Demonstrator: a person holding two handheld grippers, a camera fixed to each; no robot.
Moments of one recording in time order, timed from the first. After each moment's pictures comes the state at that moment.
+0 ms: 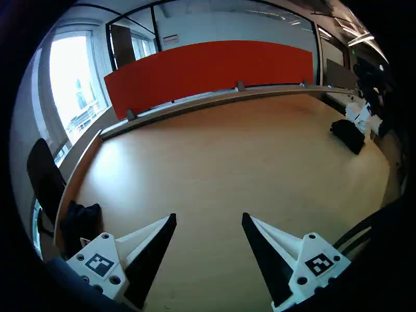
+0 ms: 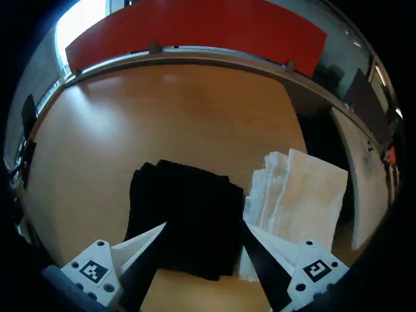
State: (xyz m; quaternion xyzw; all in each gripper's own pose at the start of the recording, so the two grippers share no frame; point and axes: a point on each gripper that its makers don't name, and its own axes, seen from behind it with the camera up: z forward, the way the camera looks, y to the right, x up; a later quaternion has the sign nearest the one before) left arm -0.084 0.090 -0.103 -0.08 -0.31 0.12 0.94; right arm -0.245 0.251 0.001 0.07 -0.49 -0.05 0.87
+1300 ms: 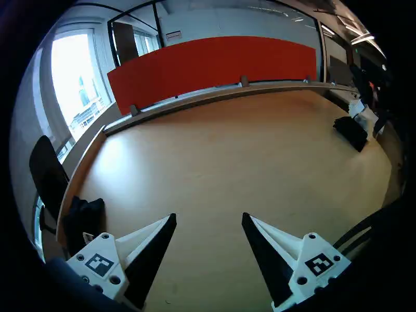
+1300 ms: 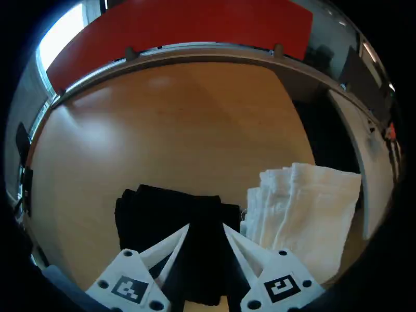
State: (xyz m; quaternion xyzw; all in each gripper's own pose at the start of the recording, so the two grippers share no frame) left arm -0.088 0.085 -0.112 -0.07 -0.33 0.12 0.93; right arm -0.263 0.263 0.041 0.04 -0.51 0.00 0.86
